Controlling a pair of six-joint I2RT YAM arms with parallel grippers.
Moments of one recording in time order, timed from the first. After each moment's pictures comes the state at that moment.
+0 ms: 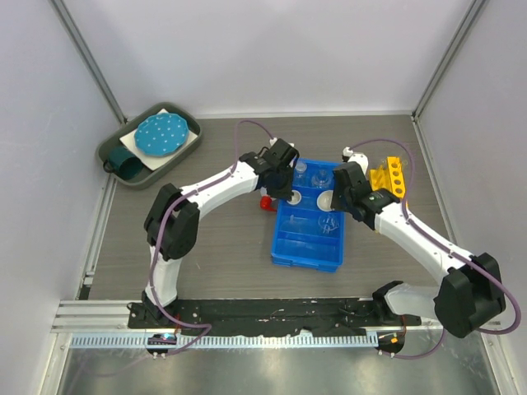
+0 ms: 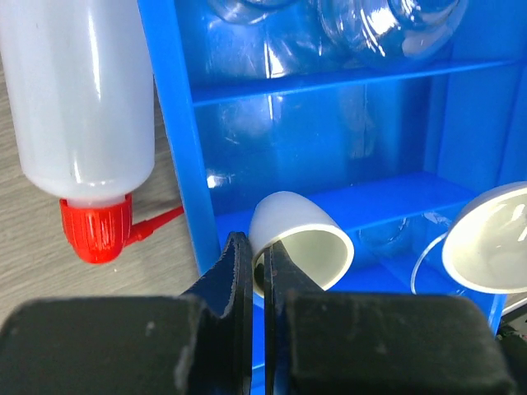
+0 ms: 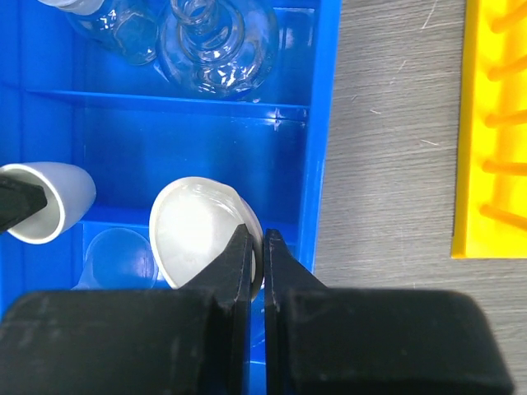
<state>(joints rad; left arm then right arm) -0.78 2.00 1.66 -0.65 0.01 -0.59 0.47 1.21 0.88 -0.49 0.34 0.47</state>
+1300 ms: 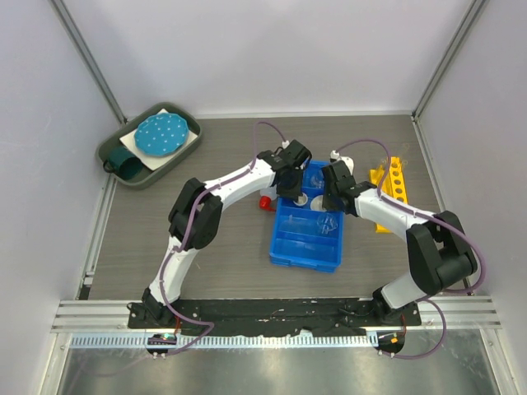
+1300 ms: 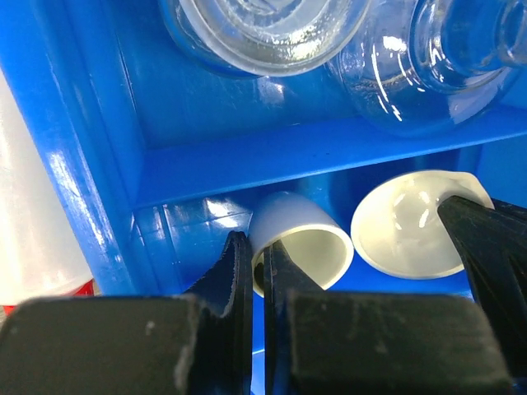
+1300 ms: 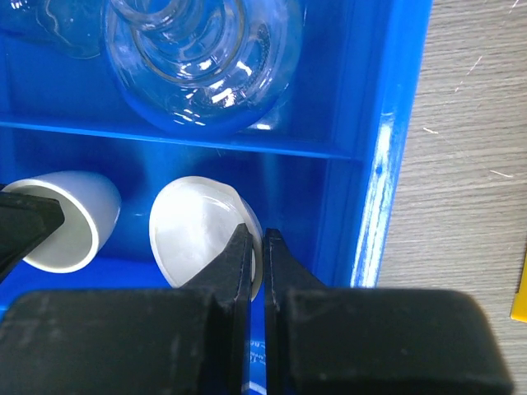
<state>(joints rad) -0.78 2.23 1.89 -0.71 0.00 -0.57 0.43 1.50 0.89 -0.33 0.27 0.45</state>
